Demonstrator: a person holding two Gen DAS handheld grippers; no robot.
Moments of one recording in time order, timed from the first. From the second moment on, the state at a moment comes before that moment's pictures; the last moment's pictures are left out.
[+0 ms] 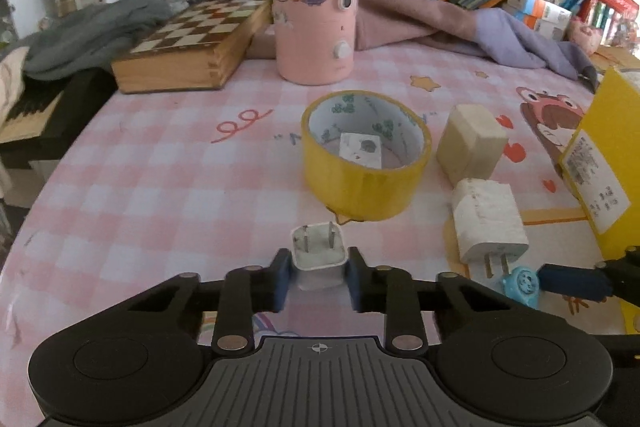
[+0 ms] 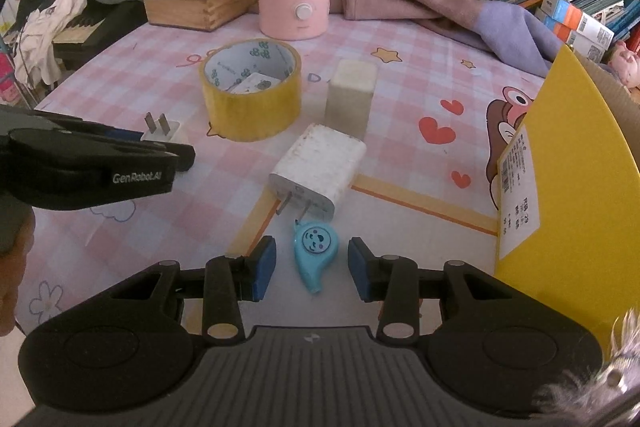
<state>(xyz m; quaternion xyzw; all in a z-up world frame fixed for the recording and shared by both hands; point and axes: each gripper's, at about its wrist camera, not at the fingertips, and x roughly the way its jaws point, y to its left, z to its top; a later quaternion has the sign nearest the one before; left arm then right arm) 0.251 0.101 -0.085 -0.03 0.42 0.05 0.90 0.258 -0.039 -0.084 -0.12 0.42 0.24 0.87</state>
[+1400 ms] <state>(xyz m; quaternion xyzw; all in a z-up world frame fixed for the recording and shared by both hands) 0.127 0.073 0.006 -0.05 0.33 -0.03 0.94 0.175 -0.075 -0.016 -0.11 0.35 0.27 0.89</state>
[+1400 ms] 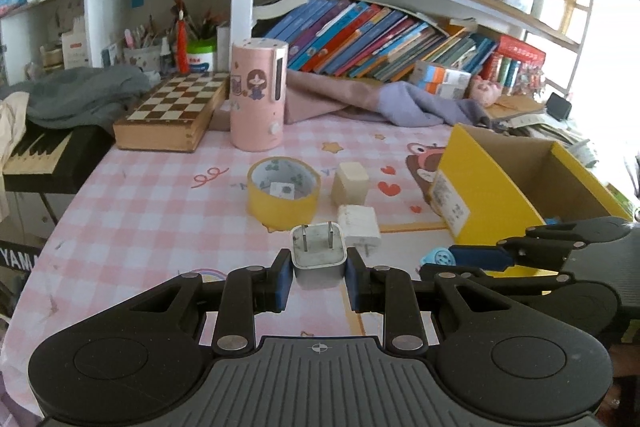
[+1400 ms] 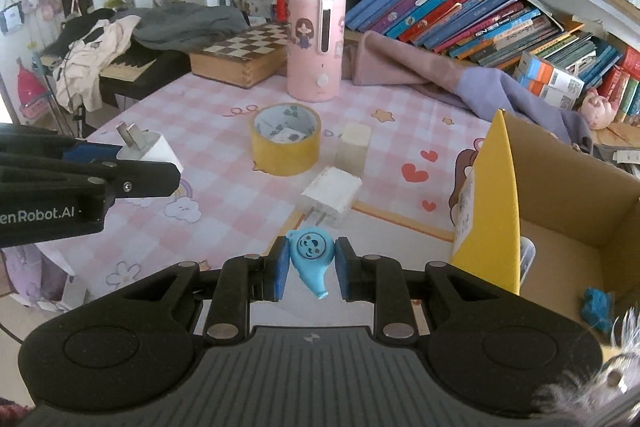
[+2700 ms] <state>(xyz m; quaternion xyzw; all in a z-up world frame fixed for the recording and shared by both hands) -0.013 0.024 0.014 -0.01 0.33 -0.13 0.94 0.011 -0.142 -0.007 -0.06 0.34 0.19 0.92</state>
